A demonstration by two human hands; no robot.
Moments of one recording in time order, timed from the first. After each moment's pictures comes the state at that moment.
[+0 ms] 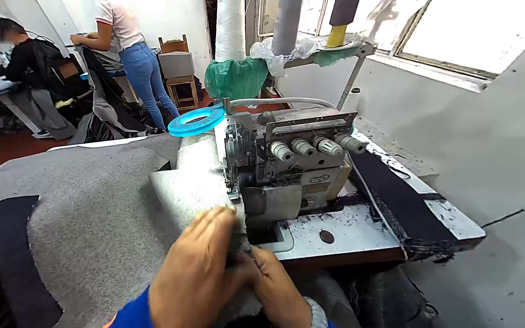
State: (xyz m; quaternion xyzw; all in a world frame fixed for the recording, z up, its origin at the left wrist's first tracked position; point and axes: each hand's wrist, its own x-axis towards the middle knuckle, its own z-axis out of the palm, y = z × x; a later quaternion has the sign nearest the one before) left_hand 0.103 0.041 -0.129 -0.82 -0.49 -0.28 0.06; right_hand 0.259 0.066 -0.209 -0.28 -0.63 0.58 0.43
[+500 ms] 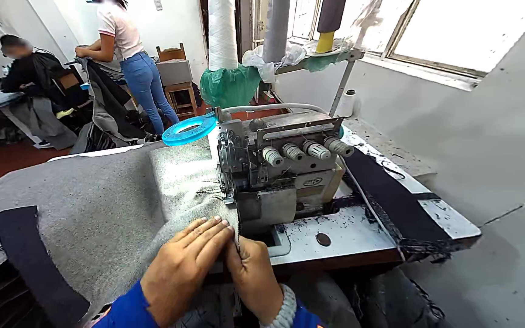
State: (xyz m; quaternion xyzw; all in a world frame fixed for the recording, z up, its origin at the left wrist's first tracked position) left_hand 0.080 0.058 -0.150 -0.86 -0.39 -0.28 0.18; right_hand 0.229 0.083 -0.201 -0.33 -0.69 0.30 0.56
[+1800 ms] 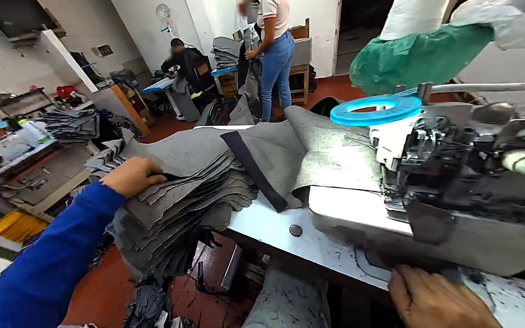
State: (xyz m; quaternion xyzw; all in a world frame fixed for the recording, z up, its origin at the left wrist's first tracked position) left_hand -0.186 -0.065 -0.020 -0.55 -0.83 0.07 -0.01; right_hand 0.272 0.094 -0.282 -0.39 -0.85 -0.07 0.34
